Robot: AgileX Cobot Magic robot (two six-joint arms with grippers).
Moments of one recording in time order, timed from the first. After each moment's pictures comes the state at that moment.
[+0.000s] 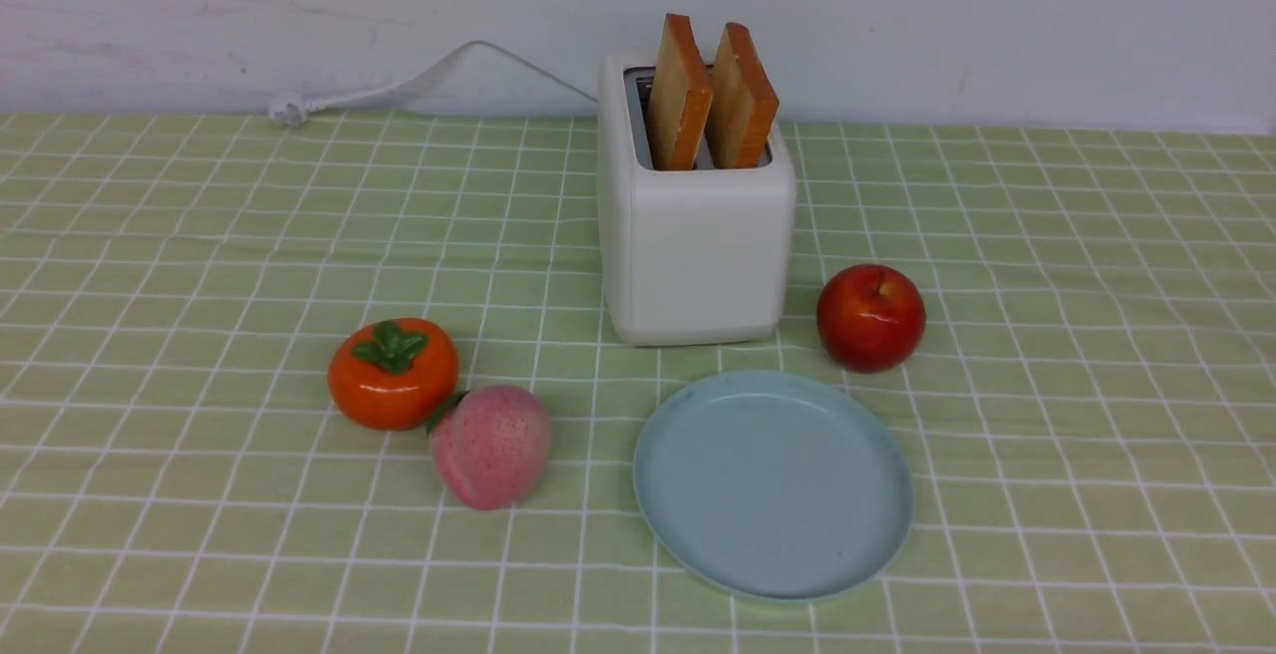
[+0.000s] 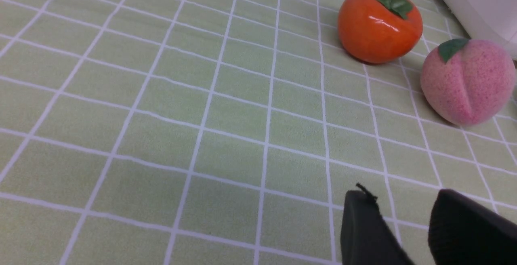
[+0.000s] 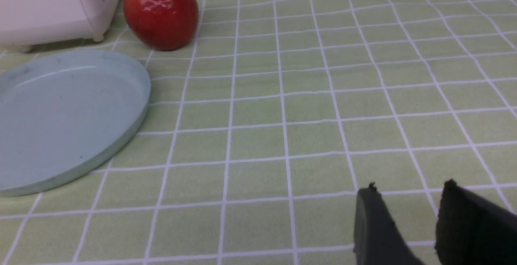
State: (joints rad) right arm -0.03 -0.01 0.02 0.06 0.39 0.09; left arm -0.08 -0.01 0.03 -0.01 0.39 -0.33
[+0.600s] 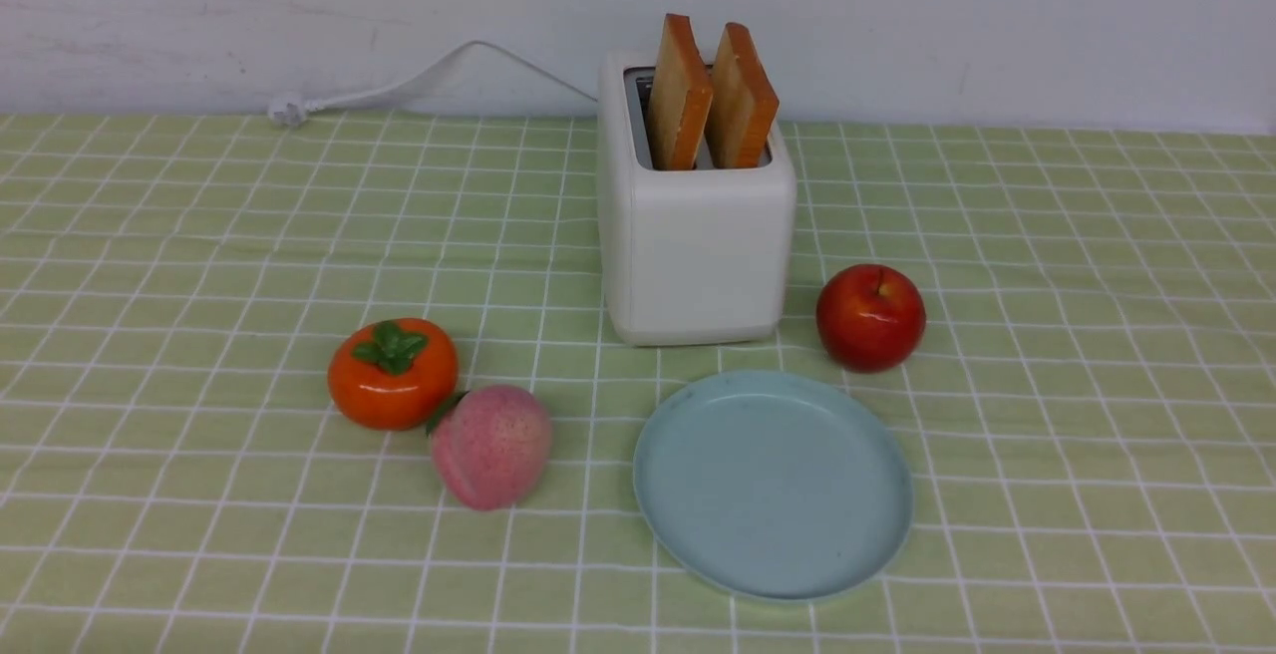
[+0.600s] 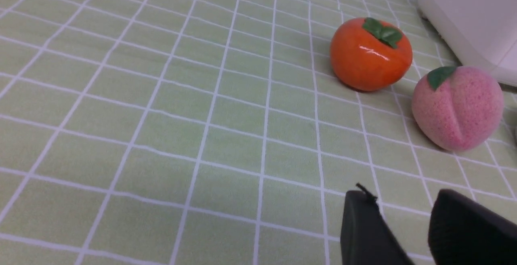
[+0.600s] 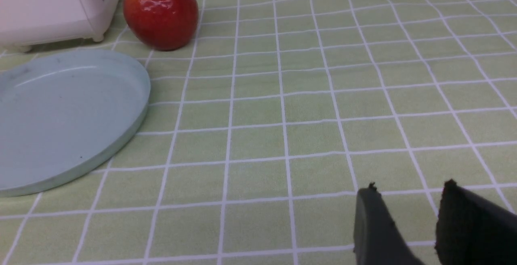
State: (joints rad) right arm -0.03 -0.01 0.02 0.06 0.39 0.09; left arm -0.08 -0.01 0.03 0.01 0.32 -0.33
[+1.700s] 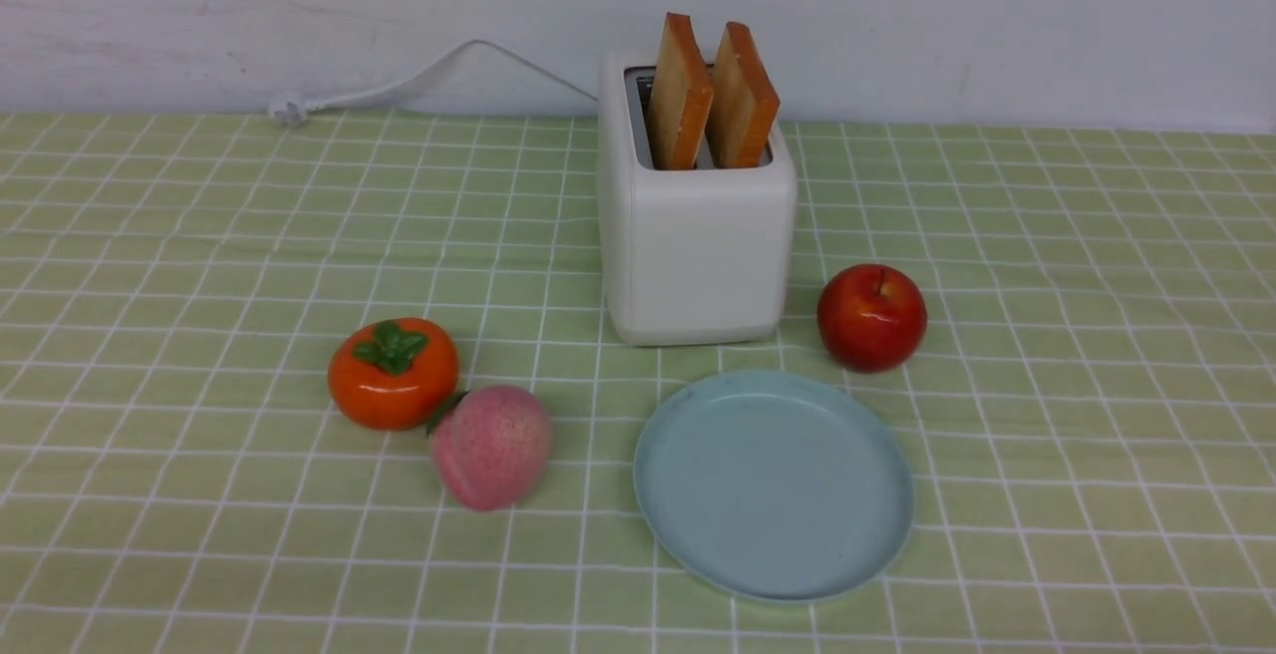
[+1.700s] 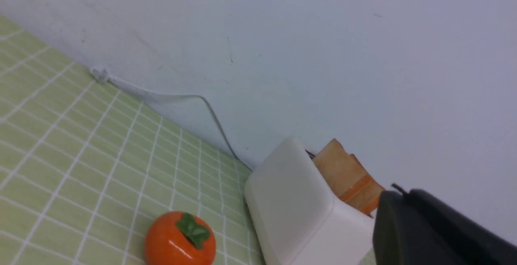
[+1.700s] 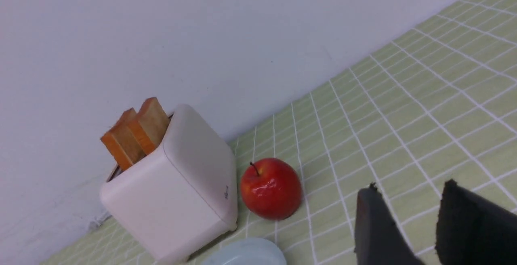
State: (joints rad) right arm -0.03 -0.01 0.00 0.43 0.10 0.25; left arm -0.08 0.12 -0.28 -0.38 0.12 -0.25
